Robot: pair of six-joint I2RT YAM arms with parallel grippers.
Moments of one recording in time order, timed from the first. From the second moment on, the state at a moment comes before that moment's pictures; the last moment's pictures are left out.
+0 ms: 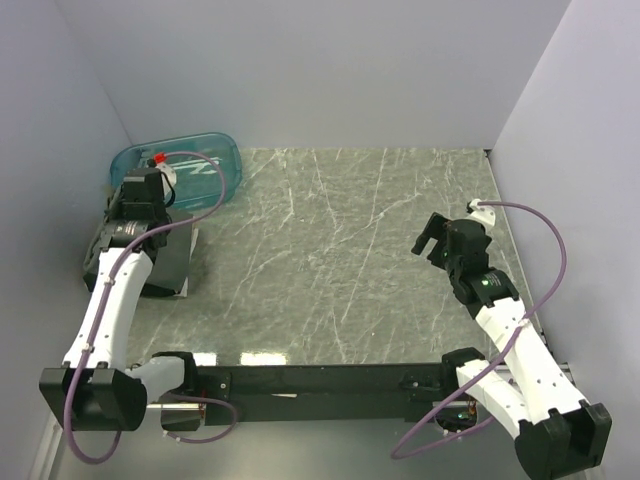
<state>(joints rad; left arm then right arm) -0.02 1.12 1.13 -0.60 -0.75 0.65 0.23 0.83 0.71 -0.47 0.31 0.53</state>
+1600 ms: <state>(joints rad) 0.22 1.30 0.98 -0.15 -0.62 0.83 0.21 0.82 0.70 -0.44 0.25 0.52</state>
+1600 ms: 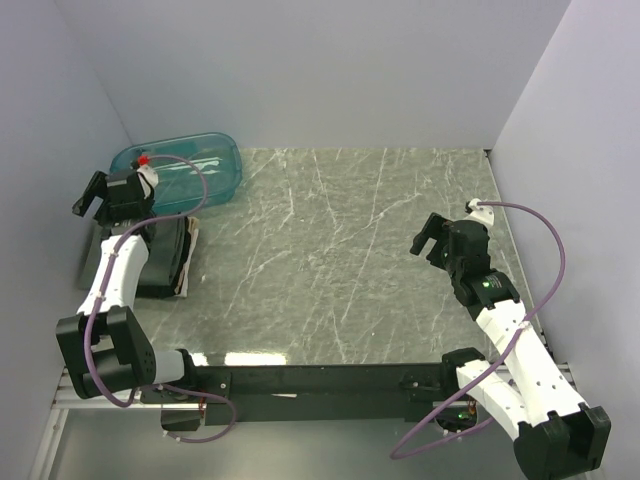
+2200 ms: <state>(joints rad) -0.07 1.43 1.68 -0.41 -0.45 0.10 0.21 0.84 0.70 -0.44 0.25 0.52</state>
